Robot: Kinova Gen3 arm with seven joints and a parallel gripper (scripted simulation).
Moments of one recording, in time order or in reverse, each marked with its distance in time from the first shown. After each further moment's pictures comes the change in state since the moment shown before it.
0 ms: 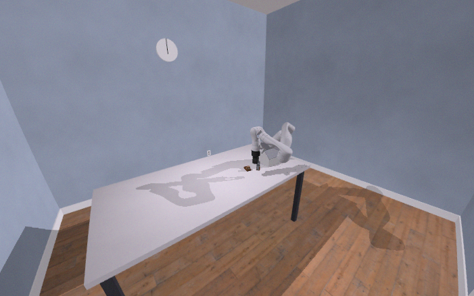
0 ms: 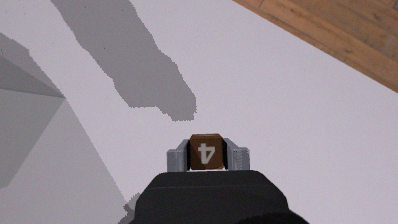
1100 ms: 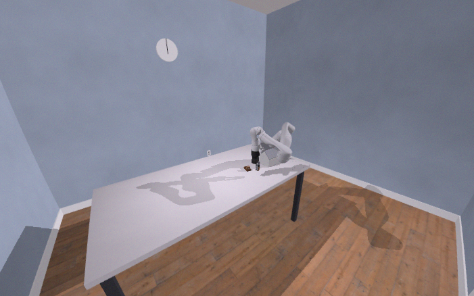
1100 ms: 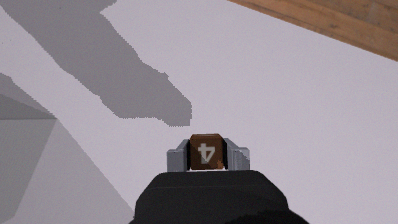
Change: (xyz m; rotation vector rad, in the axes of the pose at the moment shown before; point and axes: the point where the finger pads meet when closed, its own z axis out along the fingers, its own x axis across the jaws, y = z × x) arm 0.001 0.004 0.003 -0.006 -0.001 0.168
